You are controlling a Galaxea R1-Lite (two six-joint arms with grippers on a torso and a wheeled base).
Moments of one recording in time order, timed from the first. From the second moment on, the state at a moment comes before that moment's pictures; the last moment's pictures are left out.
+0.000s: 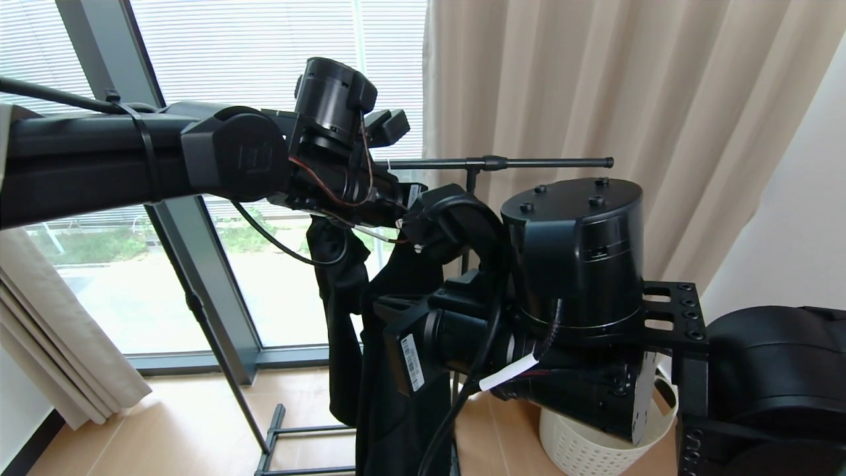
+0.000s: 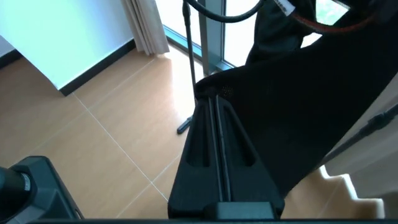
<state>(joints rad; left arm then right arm) -0.54 2.05 -1.88 0.40 -0.21 -0.11 1.02 1.80 -1.14 -0.32 -0.18 0.17</state>
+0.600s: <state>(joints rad) -0.47 1.95 -1.86 0.68 -0.17 -0.06 0.77 1.76 -1.14 -0.21 -0.33 -0.11</state>
